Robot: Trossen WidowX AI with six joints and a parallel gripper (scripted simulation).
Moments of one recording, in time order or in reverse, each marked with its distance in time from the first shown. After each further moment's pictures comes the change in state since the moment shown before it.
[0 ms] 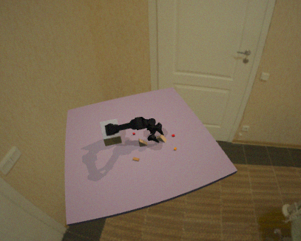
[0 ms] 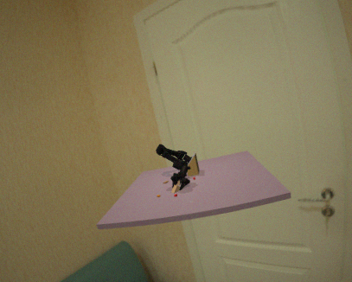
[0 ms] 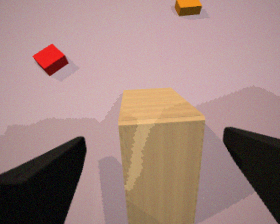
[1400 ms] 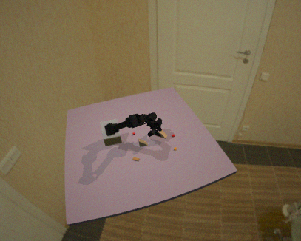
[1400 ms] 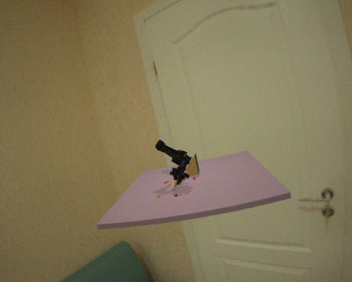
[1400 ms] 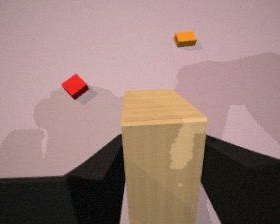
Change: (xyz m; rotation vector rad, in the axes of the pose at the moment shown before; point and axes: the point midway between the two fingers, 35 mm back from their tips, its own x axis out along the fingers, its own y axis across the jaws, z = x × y) arm -0.033 0.006 0.033 -0.010 0.013 0.008
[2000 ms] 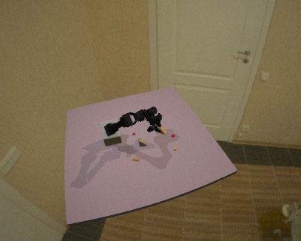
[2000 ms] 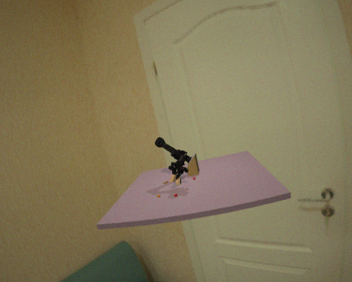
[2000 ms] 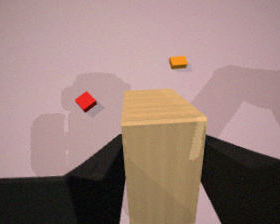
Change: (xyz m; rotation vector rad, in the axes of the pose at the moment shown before) arm -0.036 -0.001 0.032 -0.031 0.009 0.006
